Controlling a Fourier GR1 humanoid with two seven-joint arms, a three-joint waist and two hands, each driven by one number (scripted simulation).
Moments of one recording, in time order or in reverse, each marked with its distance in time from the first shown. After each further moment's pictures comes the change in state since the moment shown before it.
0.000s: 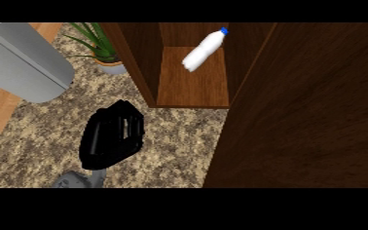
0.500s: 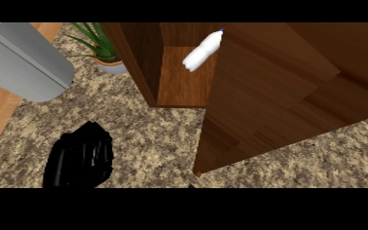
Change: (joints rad) left arm 0.222 0.089 0.062 -0.179 0.016 -0.048 -0.031; right arm -0.220 0.194 0.172 0.105 0.111 -0.063 0.193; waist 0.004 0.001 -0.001
